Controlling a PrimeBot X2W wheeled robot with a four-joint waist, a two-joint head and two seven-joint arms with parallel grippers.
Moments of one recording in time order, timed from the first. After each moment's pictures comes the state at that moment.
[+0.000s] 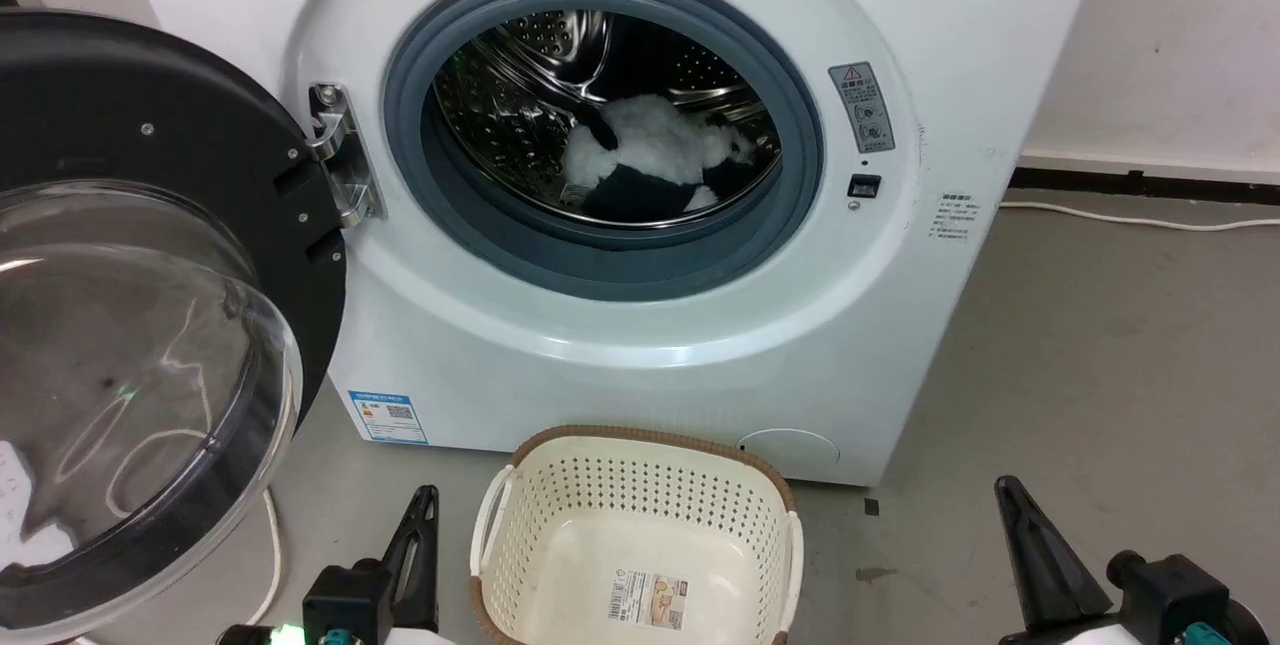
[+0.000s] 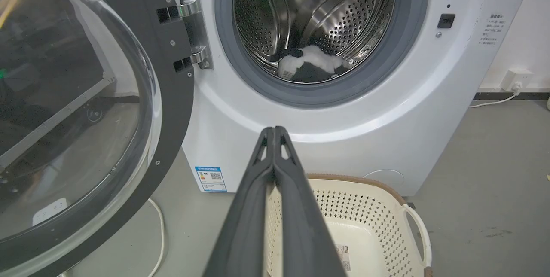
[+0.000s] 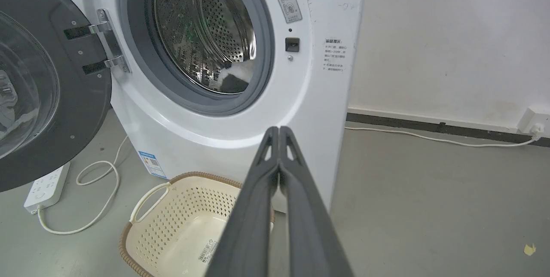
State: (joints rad) left arm 0.06 0.08 -0.10 0.15 -0.09 0.03 -0.21; right arm 0.09 -0.05 -0.02 0.09 0.08 0.13 -0.21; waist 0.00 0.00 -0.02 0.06
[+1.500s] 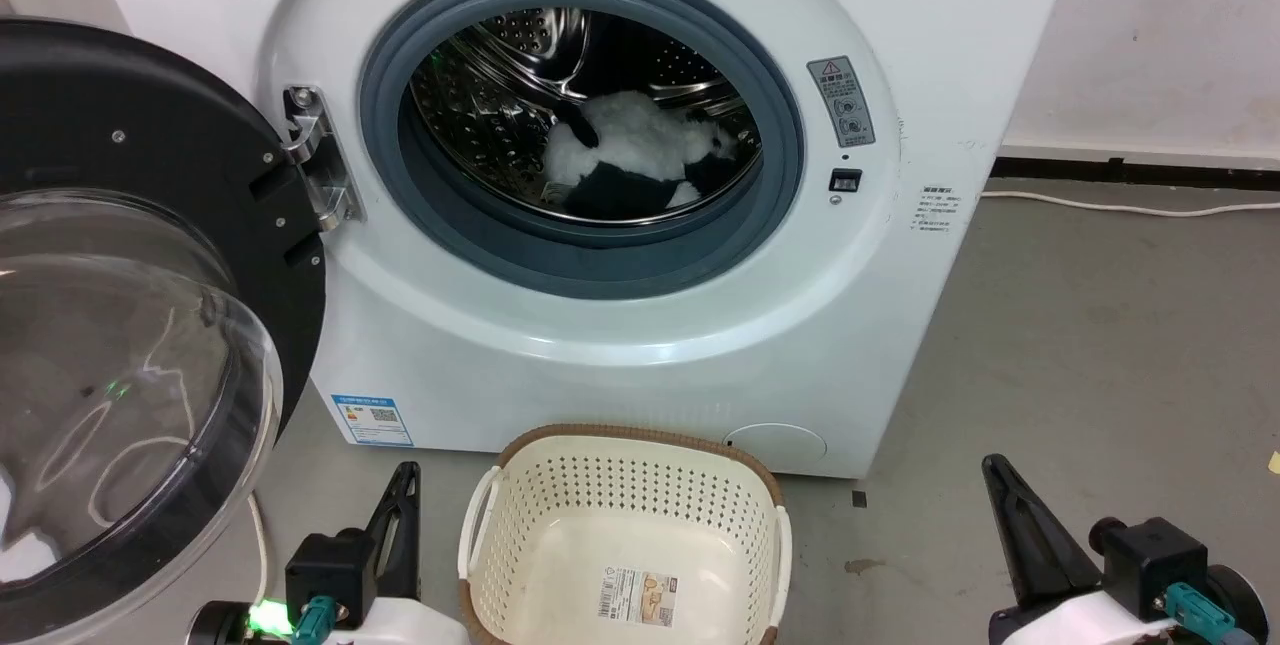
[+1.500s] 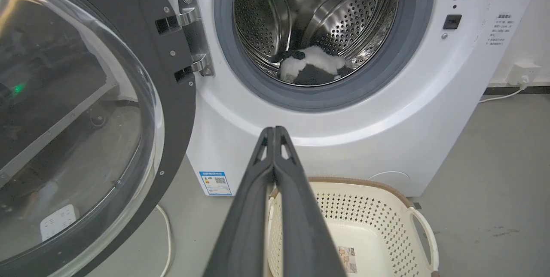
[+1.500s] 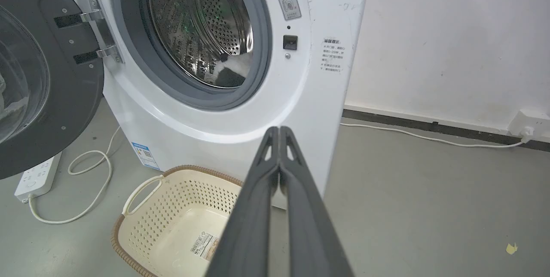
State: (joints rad) left arm 0.04 0.07 -0.06 0.09 -0.05 0.02 -0.12; right arm 0.06 -0.05 -0.01 0.05 0.05 0.13 -0.12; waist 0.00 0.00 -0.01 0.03
